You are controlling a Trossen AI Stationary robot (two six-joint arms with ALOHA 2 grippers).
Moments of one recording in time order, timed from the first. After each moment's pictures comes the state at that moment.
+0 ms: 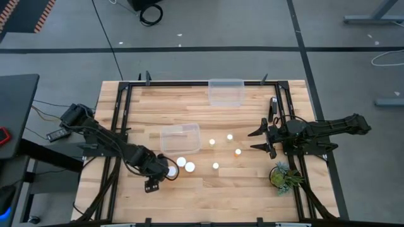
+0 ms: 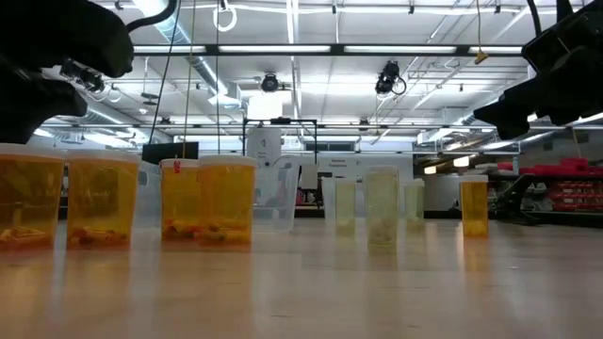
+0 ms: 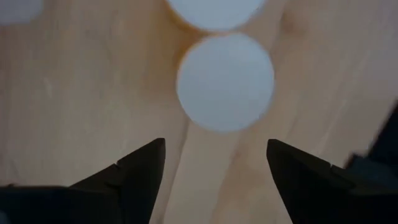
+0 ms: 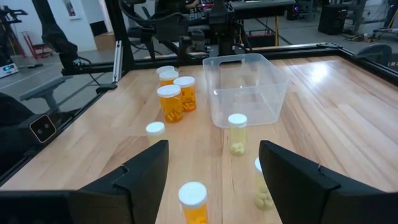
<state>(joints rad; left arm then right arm) -0.54 1.50 0.95 -0.82 0.10 -0.82 0.11 0.19 0.01 0.02 0.00 0.10</state>
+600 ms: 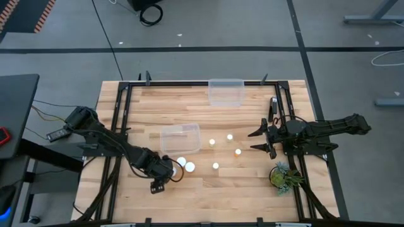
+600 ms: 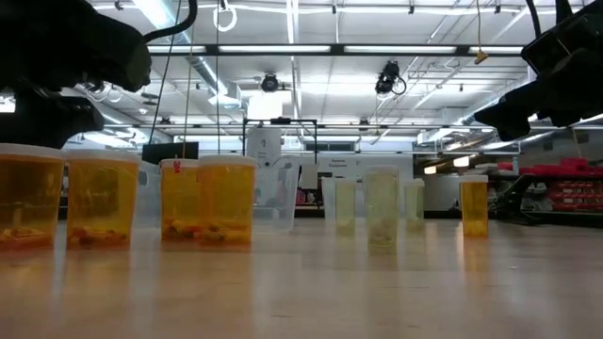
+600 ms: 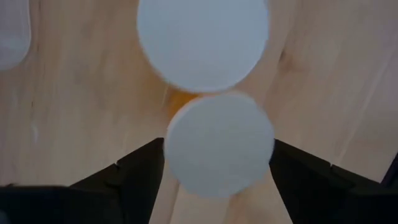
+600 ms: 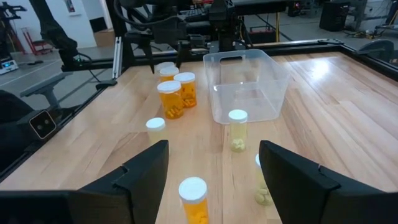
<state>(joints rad) -0.53 1.57 0.95 -0.70 0.06 -0.78 0.11 0.19 0.01 0.01 0.00 0.10</state>
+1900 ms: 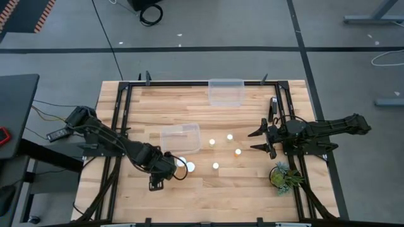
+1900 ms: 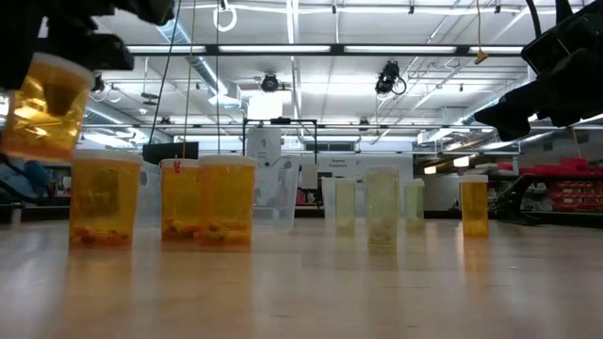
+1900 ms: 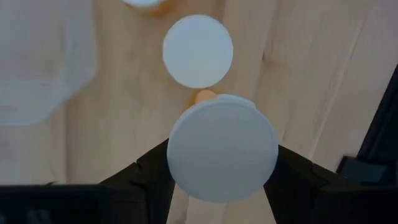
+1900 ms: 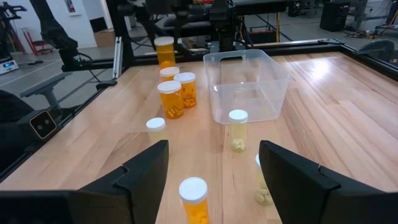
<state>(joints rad) -0.48 1.57 1.22 -1.06 0.03 -0.64 0.11 0.19 0.01 0.01 0.00 0.10</state>
